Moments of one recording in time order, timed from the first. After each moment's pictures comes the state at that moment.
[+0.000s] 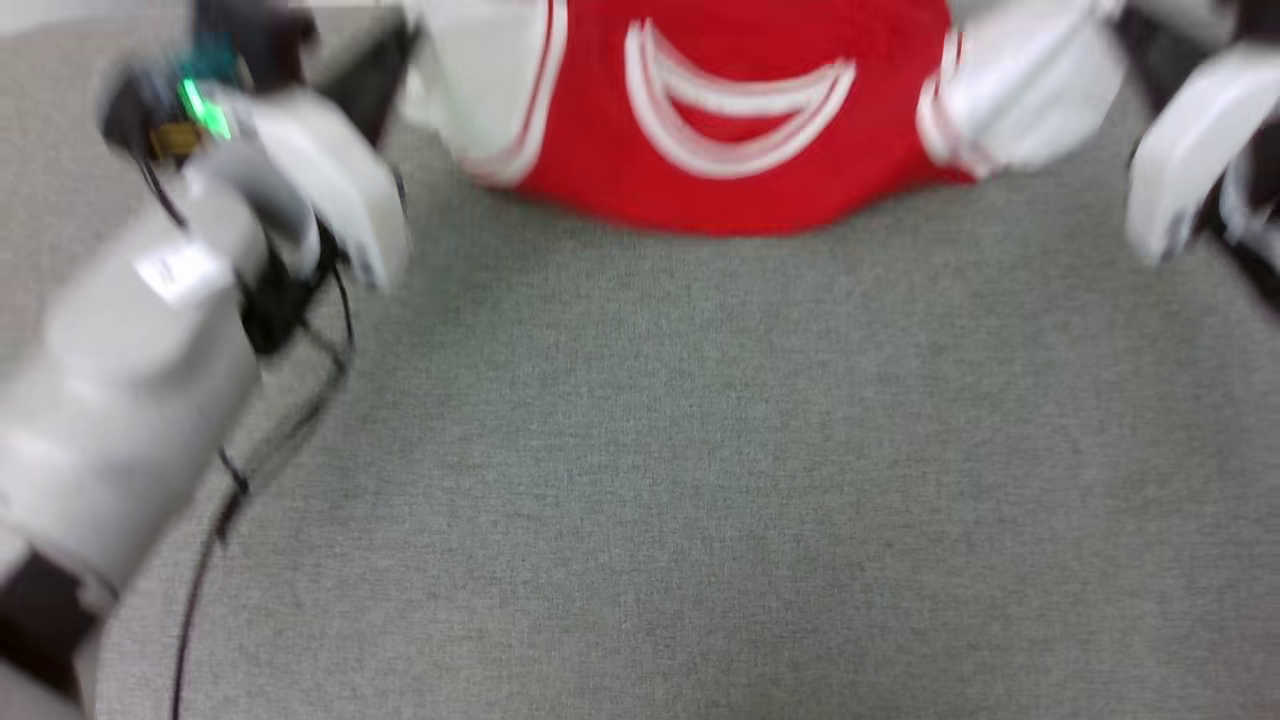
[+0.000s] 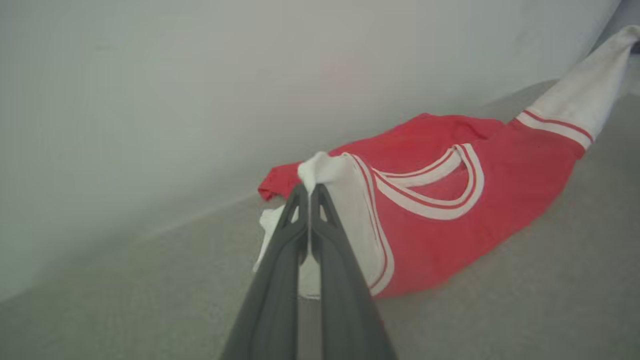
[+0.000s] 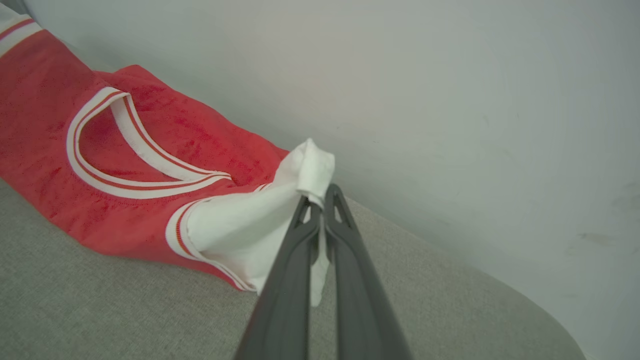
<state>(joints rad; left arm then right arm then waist) -1.21 0.50 -1.05 0.77 -0.94 -0.12 -0.26 -1.14 -0.55 0.77 0.73 0.59 0.13 -0.01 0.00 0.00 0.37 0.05</state>
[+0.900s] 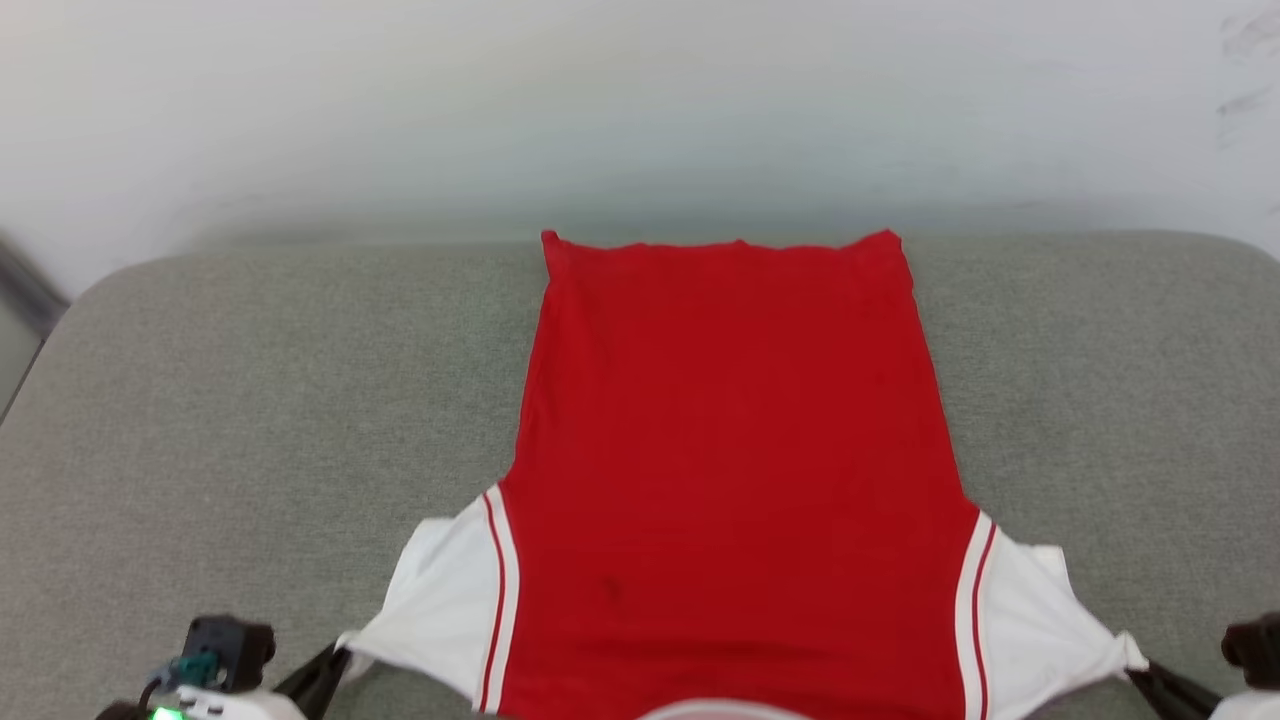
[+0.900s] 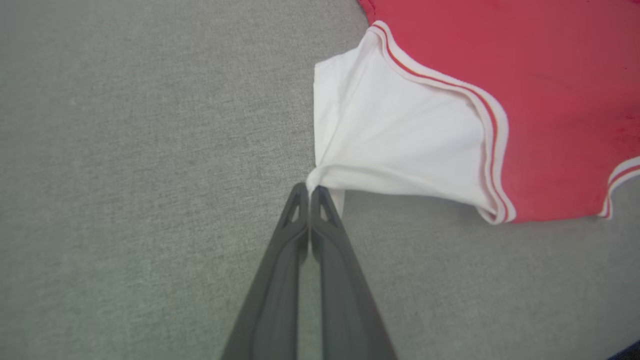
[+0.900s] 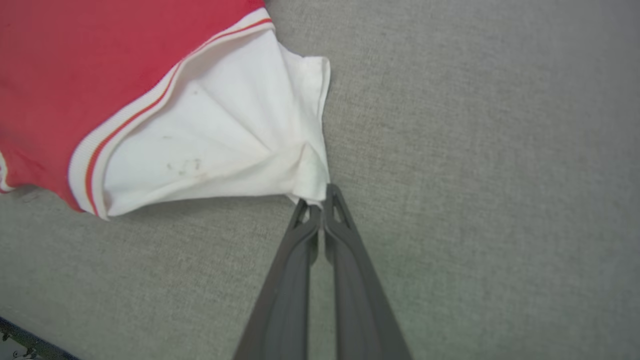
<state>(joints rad) -0.33 0.82 -1.08 0.32 -1.10 0.14 -0.26 -0.10 -0.72 0.54 0.44 0.72 0.13 -0.05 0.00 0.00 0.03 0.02</state>
